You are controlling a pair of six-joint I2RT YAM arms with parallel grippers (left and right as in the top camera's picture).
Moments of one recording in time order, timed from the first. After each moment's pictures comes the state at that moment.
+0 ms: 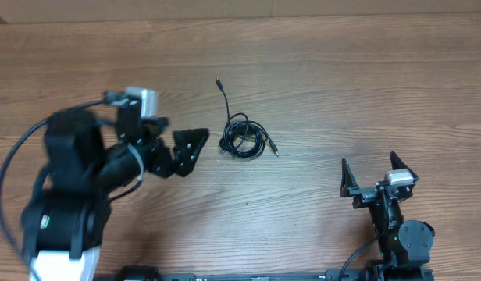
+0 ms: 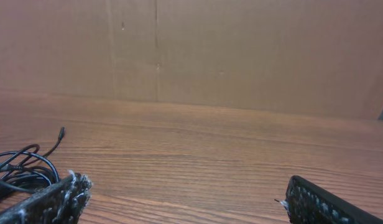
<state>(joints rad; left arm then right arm) -0.07 0.99 1.24 -0.87 0.65 -0.21 0.01 0.01 0.02 -0.03 -0.11 -0.04</state>
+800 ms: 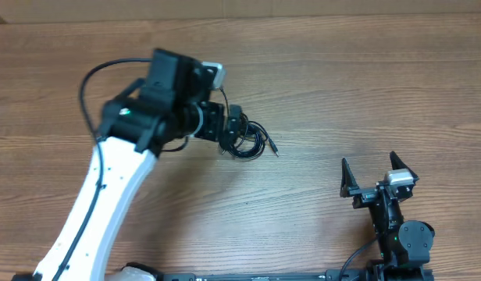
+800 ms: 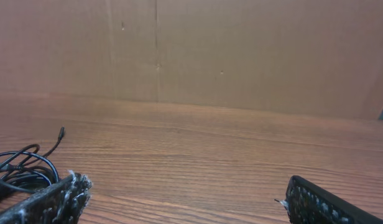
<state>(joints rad) -0.38 1.47 1.53 -1.06 0.29 -0.18 0.01 0.01 0.02 -0.03 -0.11 -0.04</state>
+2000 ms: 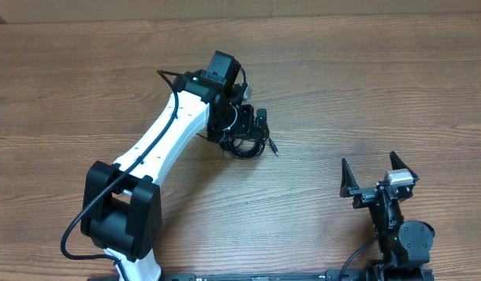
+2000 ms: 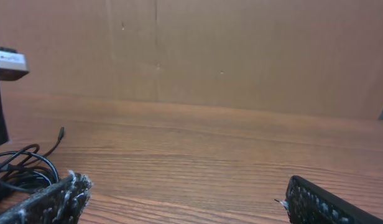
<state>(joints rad) -0.43 1.89 1.53 -0.97 0.44 -0.36 0.01 0.01 0.02 -0.03 -0.11 -0.04</state>
